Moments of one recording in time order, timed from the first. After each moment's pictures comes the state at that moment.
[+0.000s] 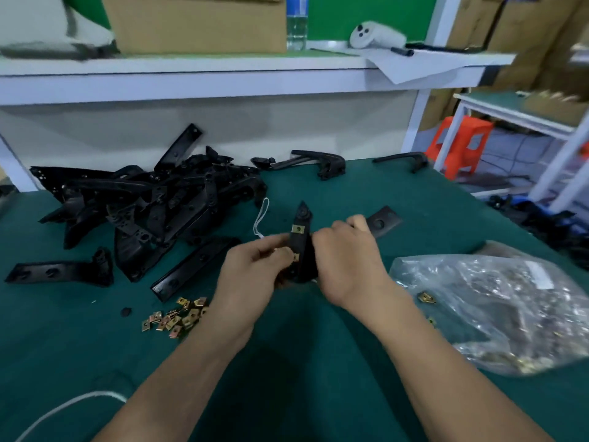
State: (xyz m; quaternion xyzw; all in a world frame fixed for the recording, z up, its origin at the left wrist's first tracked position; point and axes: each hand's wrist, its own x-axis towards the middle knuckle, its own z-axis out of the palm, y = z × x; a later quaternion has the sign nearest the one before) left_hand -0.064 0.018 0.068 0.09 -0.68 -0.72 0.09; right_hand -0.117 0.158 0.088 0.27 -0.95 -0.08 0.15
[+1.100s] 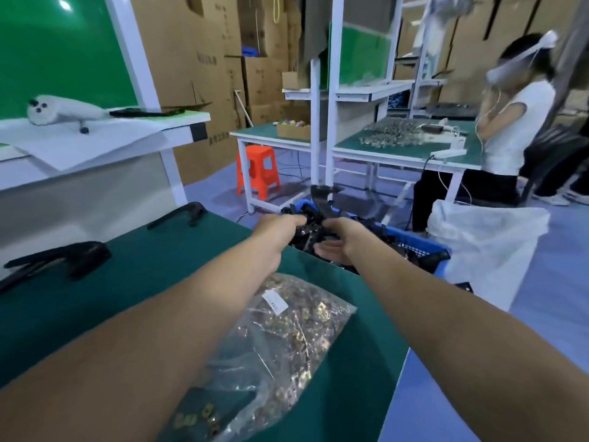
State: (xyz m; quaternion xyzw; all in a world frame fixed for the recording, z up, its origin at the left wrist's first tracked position) left_hand -0.229 0.420 0.131 -0.09 -0.74 -0.64 -0.18; right_hand -0.197 0.571 0.098 -0.36 -0.50 0.78 0.07
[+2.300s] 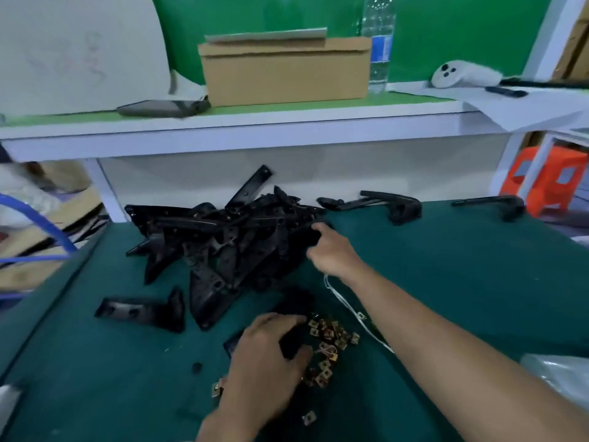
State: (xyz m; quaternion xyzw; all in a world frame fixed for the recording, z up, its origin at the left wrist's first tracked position) left_hand -0.069 -0.078 0.020 0.08 -0.94 -0.32 0.11; right_hand -0.285 0.015 0.057 0.16 -0.89 0.40 -0.11
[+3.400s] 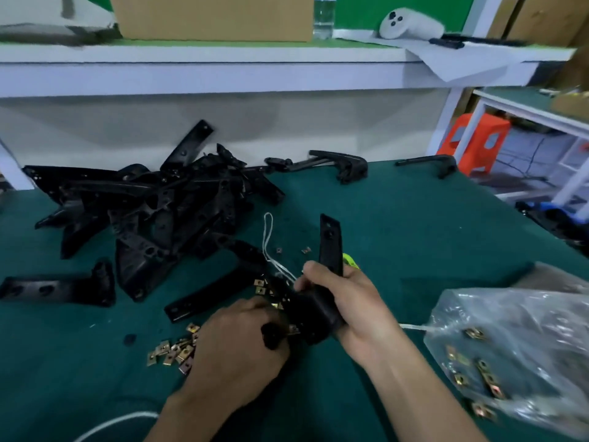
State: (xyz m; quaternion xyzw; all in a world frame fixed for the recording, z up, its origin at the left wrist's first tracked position) left_hand -0.063 -0.042 0.007 -0.01 -0.97 -0.22 0.11; right_hand -0.125 0.117 0.055 -0.04 -0.57 0.80 -0.21
